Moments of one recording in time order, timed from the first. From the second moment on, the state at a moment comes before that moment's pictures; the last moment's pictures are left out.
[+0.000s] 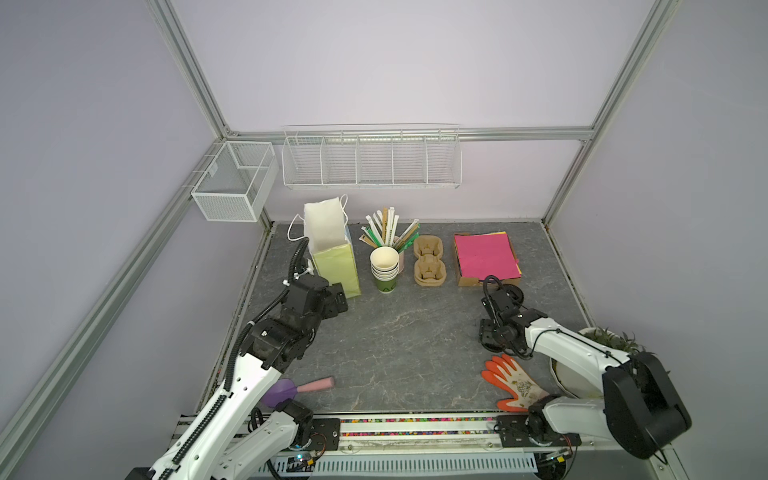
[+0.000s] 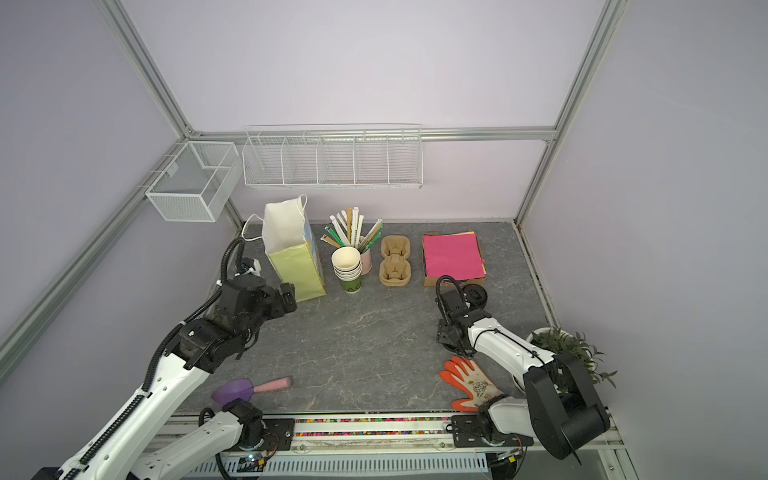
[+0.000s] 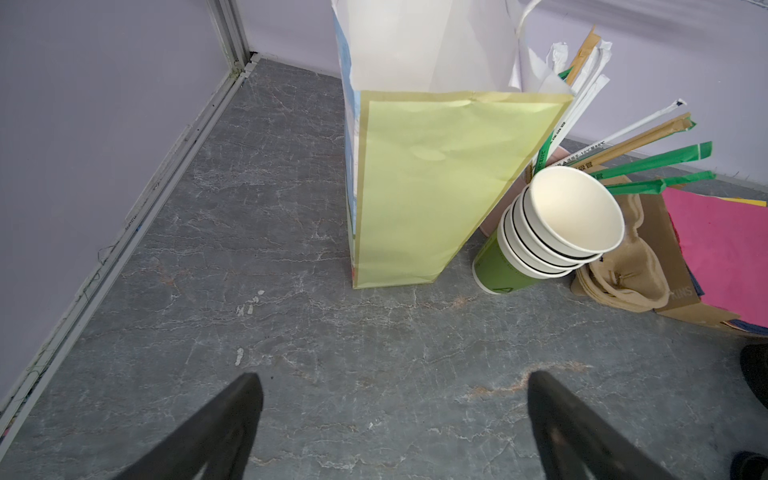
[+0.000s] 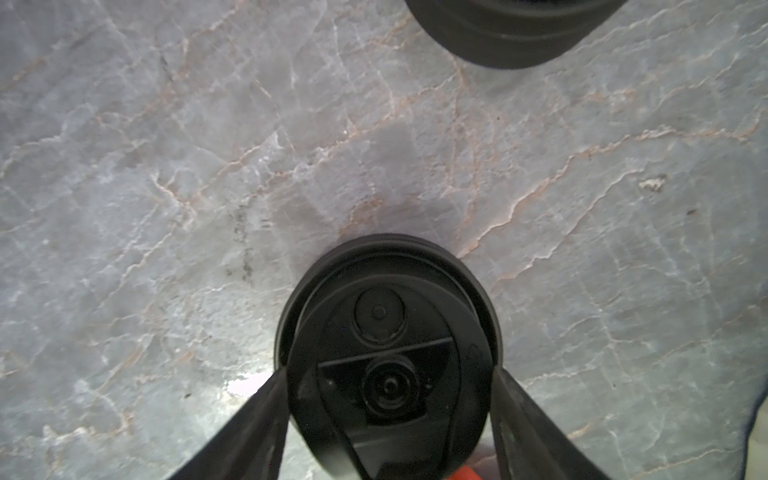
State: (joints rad) left arm -0.53 0.88 0.96 -0.75 -0.40 -0.51; right arm 0.43 1.31 0.66 -0.62 0.23 0.62
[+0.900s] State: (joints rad) left arm -0.53 0.98 0.96 -0.74 -0.31 -0.56; right arm 0.37 1.63 1.01 -0.59 0.26 0.50
